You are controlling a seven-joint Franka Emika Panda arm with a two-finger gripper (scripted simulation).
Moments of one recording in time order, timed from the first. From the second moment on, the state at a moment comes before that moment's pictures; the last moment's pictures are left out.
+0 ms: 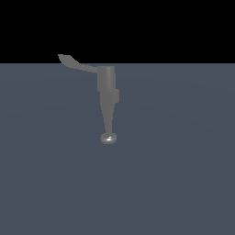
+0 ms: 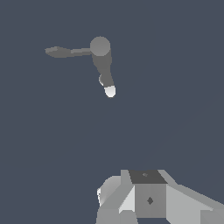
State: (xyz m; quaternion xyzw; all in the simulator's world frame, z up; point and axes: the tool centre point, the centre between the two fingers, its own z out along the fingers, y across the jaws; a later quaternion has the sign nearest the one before) arm -0.242 -0.008 0.494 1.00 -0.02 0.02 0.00
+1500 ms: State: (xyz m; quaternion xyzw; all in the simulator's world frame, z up) arm -0.204 0.014 0.476 1.00 -0.07 0.01 0.00
